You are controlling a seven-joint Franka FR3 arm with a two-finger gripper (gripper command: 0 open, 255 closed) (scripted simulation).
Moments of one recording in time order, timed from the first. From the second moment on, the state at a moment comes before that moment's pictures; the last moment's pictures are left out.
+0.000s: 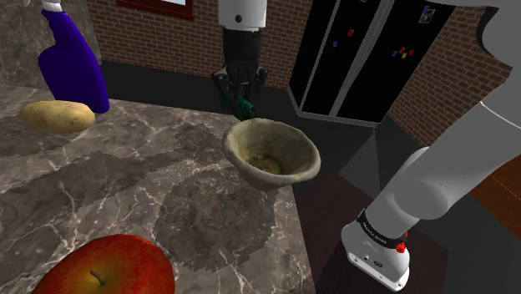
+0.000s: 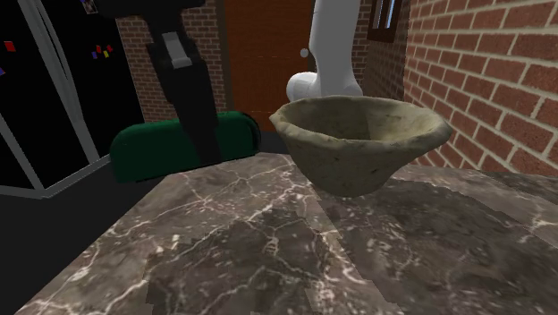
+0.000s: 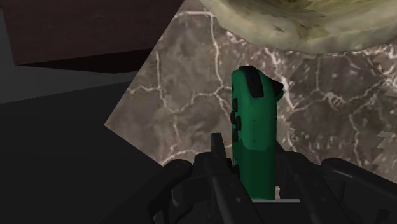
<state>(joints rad) 0.01 -0.13 0.52 -1.87 0.12 1.60 0.61</state>
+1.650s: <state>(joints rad) 0.02 -0.05 0.53 -1.46 0.09 1.27 0.67</state>
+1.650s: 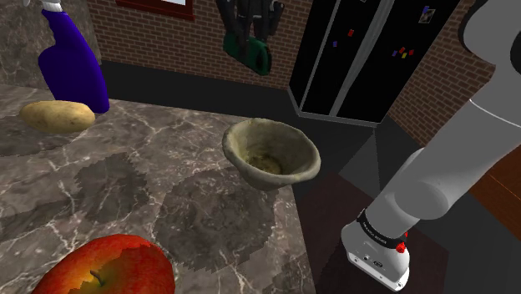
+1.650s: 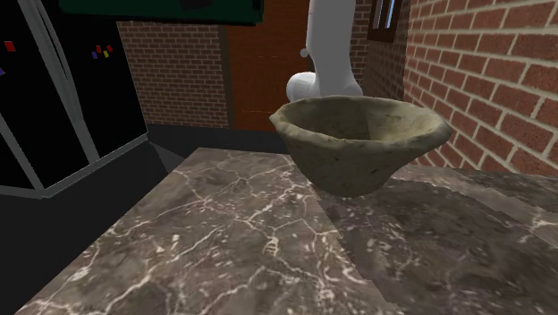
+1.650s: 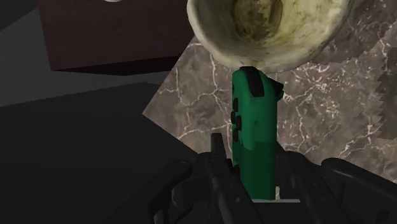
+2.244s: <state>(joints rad) 0.07 -0.27 0.56 -1.65 0.22 1.28 0.75</state>
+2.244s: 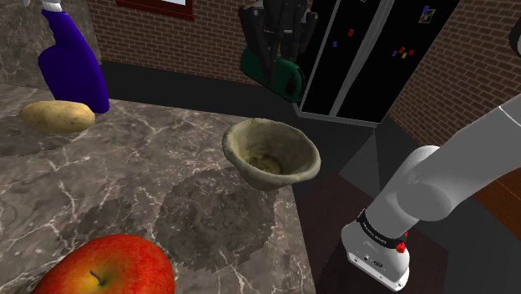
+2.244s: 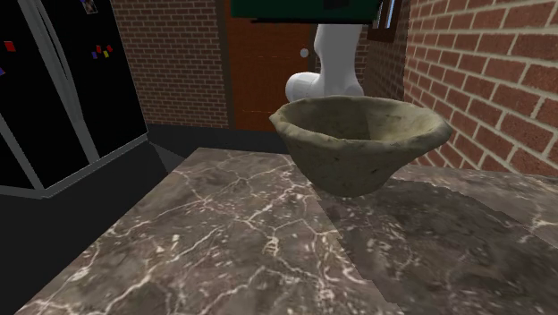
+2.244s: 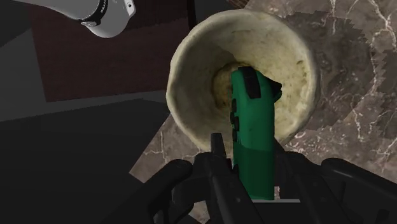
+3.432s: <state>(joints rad) 0.12 -0.42 0.60 -1.94 0.31 1.44 0.77</state>
